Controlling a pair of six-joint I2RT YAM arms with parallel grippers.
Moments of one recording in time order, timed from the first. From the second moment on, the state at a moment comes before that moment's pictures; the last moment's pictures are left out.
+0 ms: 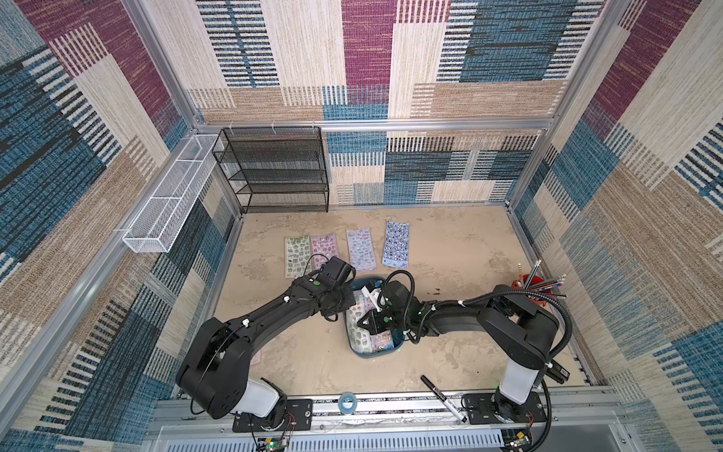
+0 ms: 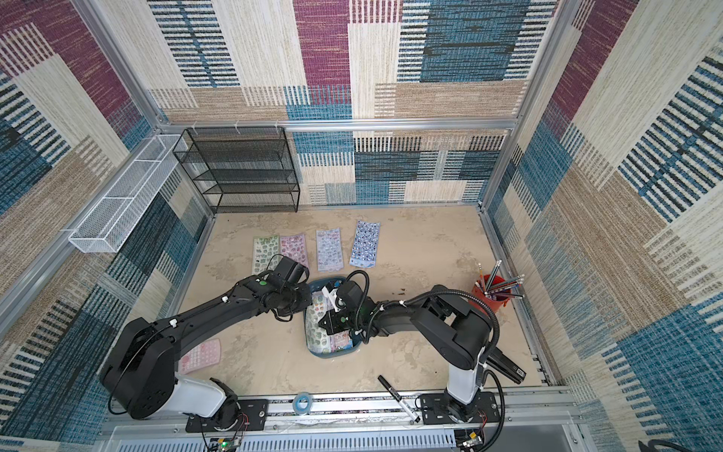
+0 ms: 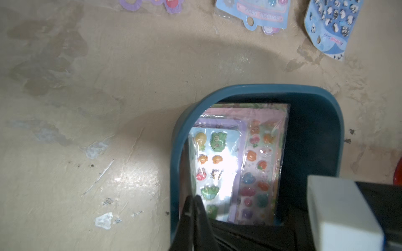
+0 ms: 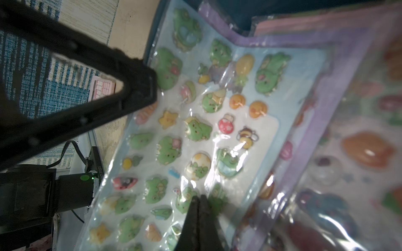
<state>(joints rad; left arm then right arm) -0.59 1.47 0.93 -0.58 0.01 -0.83 0.88 1.81 0.81 0.26 -0.42 0.63</state>
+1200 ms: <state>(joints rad) -0.42 1.05 1.01 -0.40 0.21 -0.62 0.67 1.34 1.02 -0.15 -0.42 0.39</state>
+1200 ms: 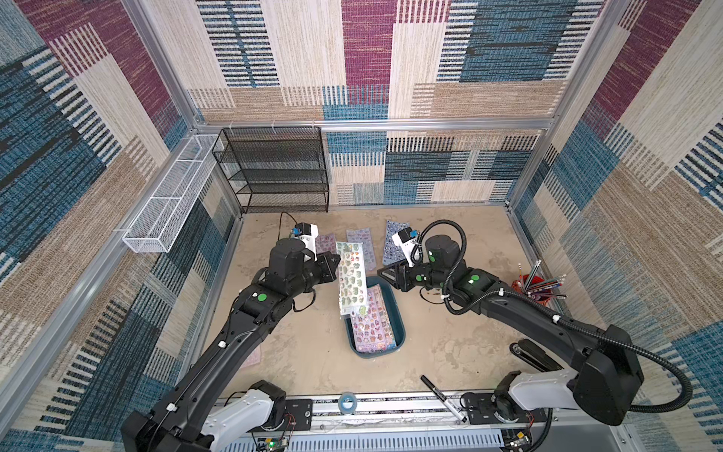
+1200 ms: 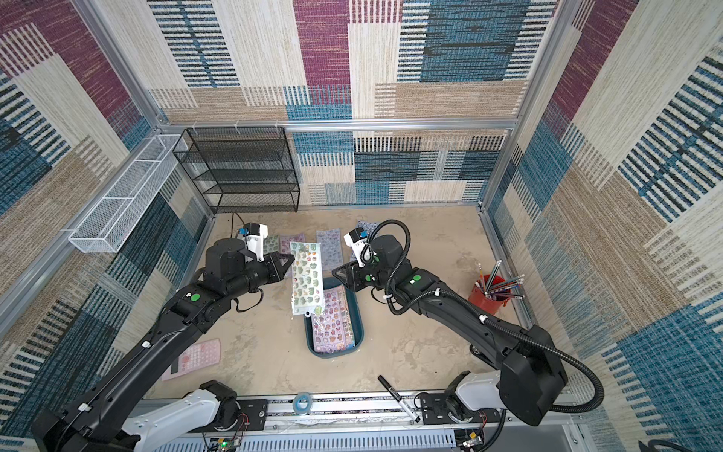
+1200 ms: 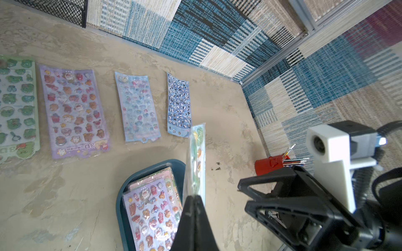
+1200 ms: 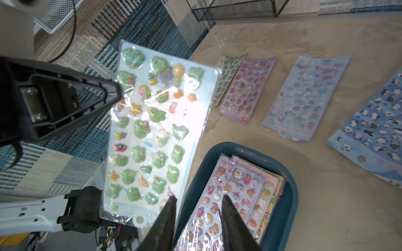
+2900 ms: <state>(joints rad) -0.32 1.27 1.22 -0.62 1.06 -0.33 0.55 1.34 1.36 -0.49 -0.67 -0.07</state>
